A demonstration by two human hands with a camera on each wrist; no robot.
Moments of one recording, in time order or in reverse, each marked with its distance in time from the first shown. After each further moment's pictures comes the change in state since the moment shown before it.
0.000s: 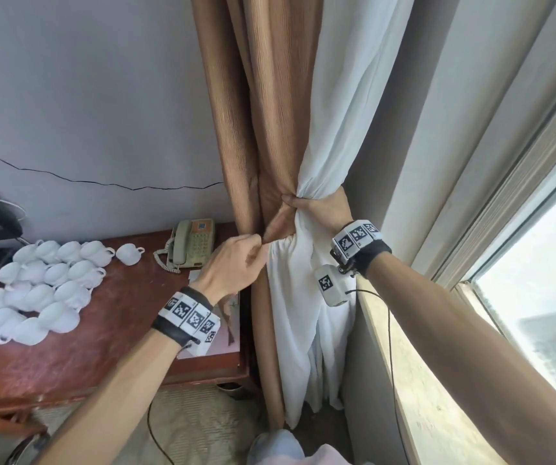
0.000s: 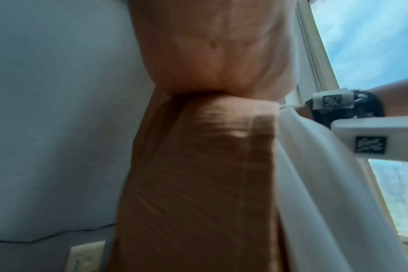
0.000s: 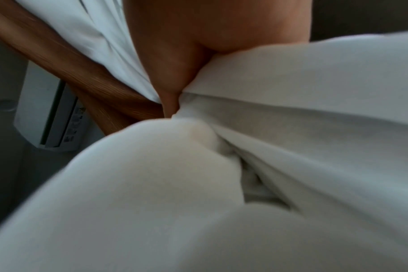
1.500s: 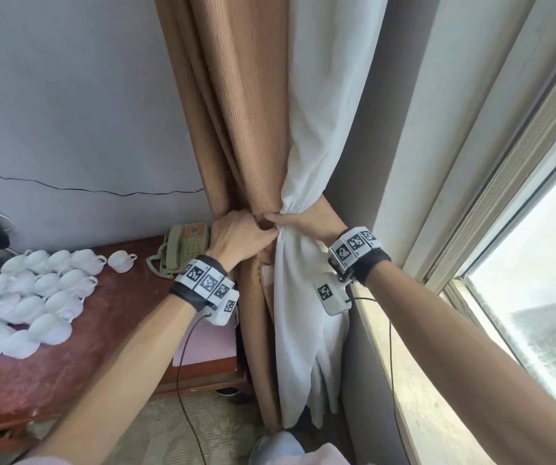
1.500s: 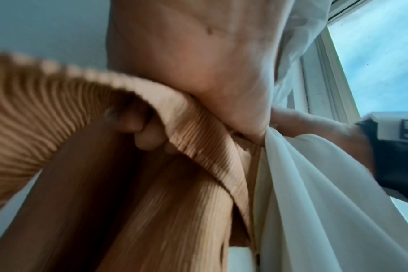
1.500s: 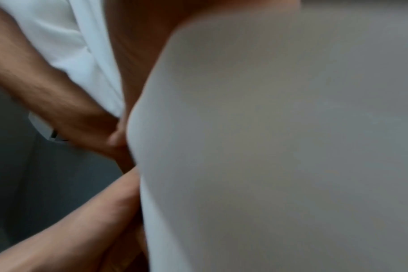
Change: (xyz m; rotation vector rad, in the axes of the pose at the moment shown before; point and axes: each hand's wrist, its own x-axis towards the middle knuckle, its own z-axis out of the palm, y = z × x) left_hand 0.067 0.020 -0.004 0.272 -0.022 -0.271; right_hand -0.017 -0.005 -0.002 -0.072 -0.280 -0.102
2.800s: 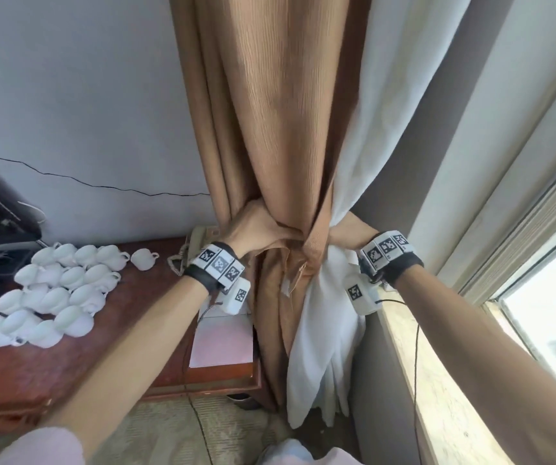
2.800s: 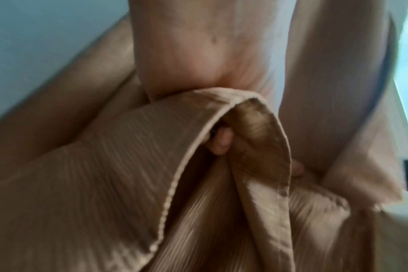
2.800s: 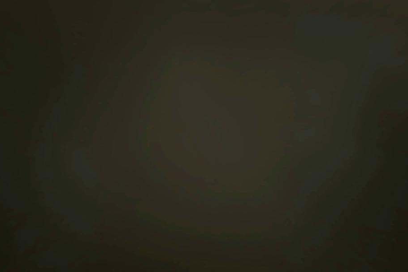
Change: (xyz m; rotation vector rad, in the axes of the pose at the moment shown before) left_hand 0.023 -0.031 -0.024 -0.387 -0.060 -0.018; right_hand 0.015 -0.003 -0.007 -0.276 -0.248 -0.013
